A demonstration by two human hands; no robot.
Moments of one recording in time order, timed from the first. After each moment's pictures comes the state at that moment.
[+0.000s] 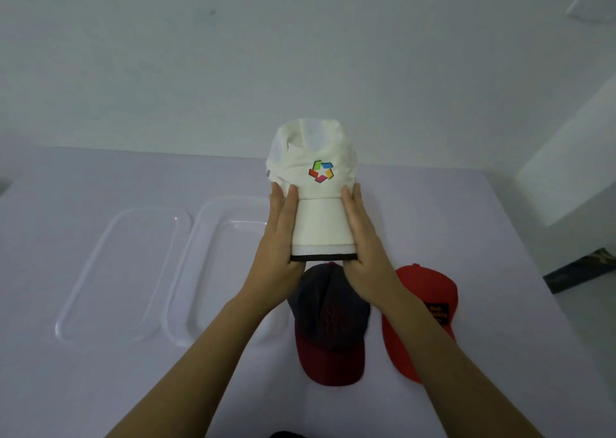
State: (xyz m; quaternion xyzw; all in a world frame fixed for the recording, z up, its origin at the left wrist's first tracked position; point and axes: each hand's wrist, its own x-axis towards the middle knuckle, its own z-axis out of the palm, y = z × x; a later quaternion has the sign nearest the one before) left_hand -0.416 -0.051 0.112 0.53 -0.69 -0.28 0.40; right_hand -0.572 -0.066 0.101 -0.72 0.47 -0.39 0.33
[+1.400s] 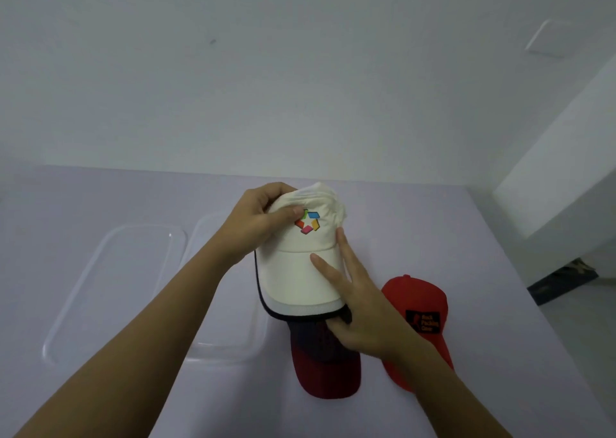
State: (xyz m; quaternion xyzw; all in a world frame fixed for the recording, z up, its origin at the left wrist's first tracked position) left_hand -0.374 -0.094 0.161 0.44 -0.62 -0.48 0.43; right_hand -0.586 -0.013 0.103 -0.85 0.41 -0.23 0.23
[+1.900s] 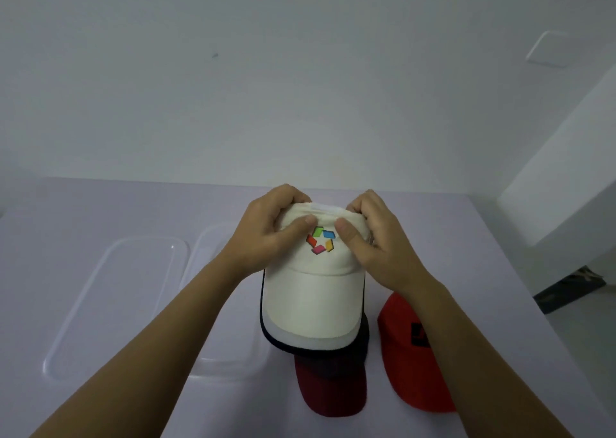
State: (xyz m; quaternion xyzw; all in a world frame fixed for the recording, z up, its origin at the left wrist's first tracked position) left_hand -0.382 -0.093 0.172 0.40 -0.73 -0.31 0.45; right_hand -0.579 -0.077 0.174 -0.76 0.45 -0.40 0.26
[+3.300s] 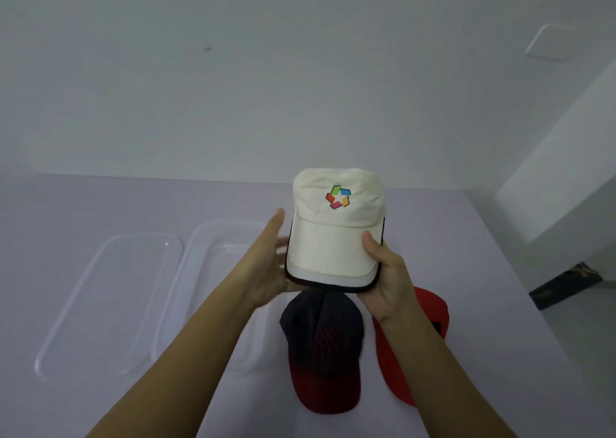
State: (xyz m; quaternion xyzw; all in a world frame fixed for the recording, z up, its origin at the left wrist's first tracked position) left_hand -0.411 -0.085 0.141 0.51 -0.21 -0.73 0.40; right_hand -0.585 -0.069 0.123 -0.24 0.30 -0.56 0.73
